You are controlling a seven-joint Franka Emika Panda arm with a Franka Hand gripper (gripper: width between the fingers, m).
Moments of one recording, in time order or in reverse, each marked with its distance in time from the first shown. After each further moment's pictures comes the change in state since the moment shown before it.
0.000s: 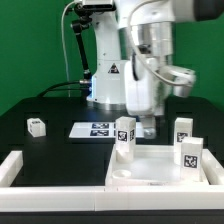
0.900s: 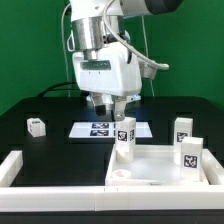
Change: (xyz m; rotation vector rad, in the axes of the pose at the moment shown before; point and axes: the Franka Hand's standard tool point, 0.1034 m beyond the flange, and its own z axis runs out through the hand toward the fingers) arm 0.068 0.019 -0.018 -0.014 0.003 -0.735
